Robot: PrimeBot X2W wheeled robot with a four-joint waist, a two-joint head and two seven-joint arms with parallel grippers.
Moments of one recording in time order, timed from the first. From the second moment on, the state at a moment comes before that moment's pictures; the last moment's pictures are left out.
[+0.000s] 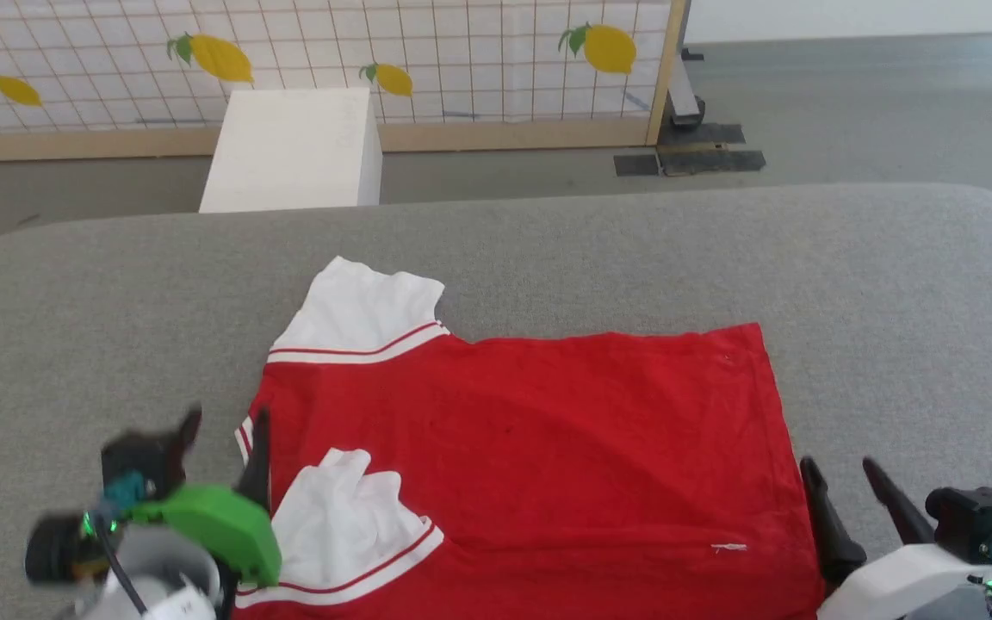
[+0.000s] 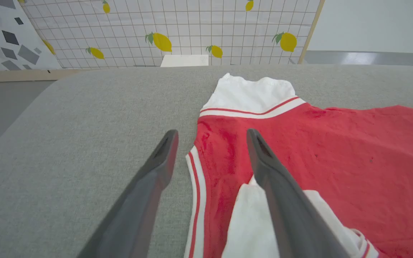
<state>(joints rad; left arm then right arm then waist) -0.07 0.54 -0.46 0.00 -0.62 0.34 -0.03 0.15 -0.05 -0.08 0.00 0.22 0.13 0.10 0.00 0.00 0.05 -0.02</state>
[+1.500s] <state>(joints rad) -0.90 0.63 -0.50 0.41 -0.72 0.23 0.79 -0.36 -0.05 0.12 0.09 0.16 0.13 -0.13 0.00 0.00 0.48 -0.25</state>
